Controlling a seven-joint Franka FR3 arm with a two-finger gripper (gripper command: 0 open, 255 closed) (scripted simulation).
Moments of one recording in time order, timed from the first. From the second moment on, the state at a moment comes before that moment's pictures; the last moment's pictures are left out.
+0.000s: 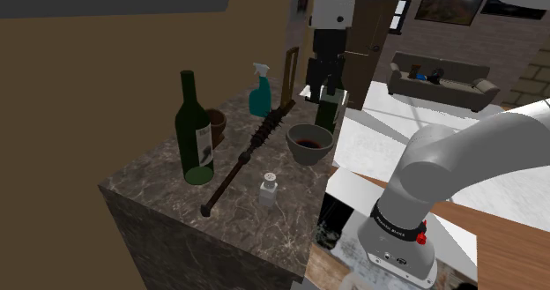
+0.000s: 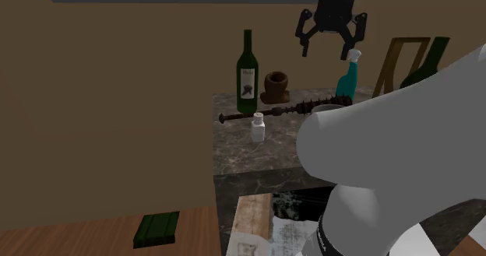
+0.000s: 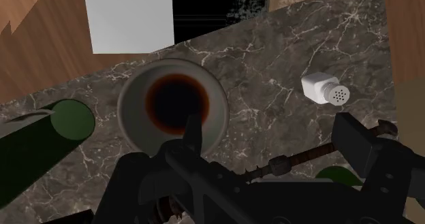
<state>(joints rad) 0.02 -0.77 0.07 -2.39 0.12 1.49 0.05</state>
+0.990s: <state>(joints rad) 0.09 -0.51 0.32 -2.51 0.20 1.84 0.22</state>
